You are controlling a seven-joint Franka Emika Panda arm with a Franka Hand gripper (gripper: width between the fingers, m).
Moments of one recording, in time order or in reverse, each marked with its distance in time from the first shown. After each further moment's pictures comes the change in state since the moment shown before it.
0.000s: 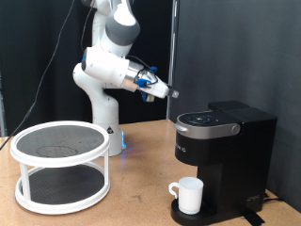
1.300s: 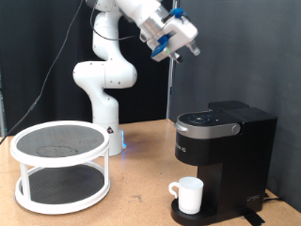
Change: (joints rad) arm -0.018 -0.017 0.183 0.366 -0.423 0.115 0.113
